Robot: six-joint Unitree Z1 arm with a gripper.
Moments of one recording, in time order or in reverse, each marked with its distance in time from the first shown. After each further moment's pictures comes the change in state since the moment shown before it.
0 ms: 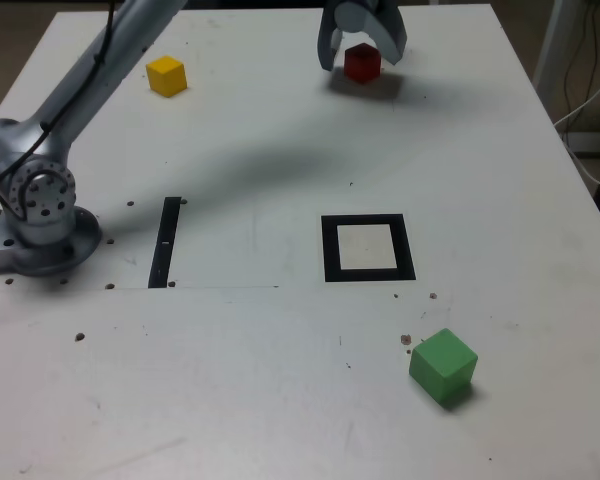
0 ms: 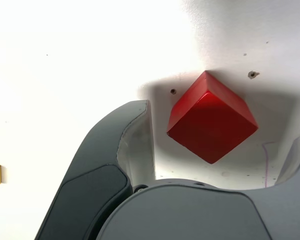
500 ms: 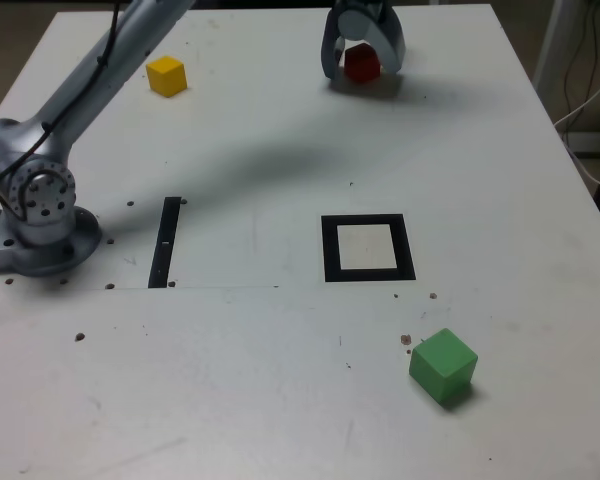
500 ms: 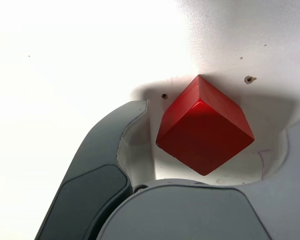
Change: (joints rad) arm 0.000 0.035 -0.018 0.003 -0.016 -0.016
